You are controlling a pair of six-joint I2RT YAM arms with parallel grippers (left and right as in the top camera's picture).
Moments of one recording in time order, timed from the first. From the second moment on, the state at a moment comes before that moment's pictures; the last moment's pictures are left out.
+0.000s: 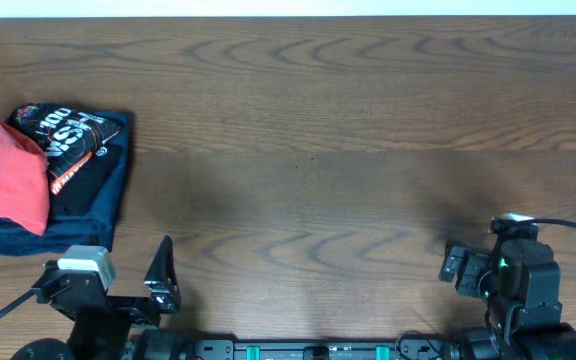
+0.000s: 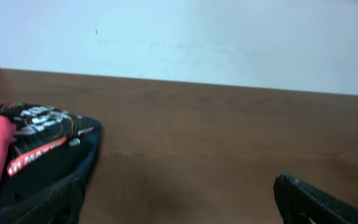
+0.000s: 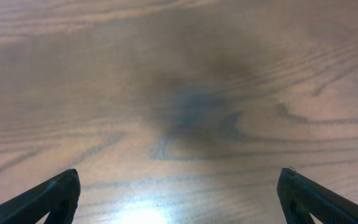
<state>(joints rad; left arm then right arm) -0.19 0.29 1.02 -1.01 -0.06 -0.17 0.12 0.45 0.65 -1.06 0.16 0.28</state>
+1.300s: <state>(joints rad) -0.19 0.29 1.02 -1.34 -0.06 -0.17 0.12 0.01 0.01 -0.07 0.03 -0.02</state>
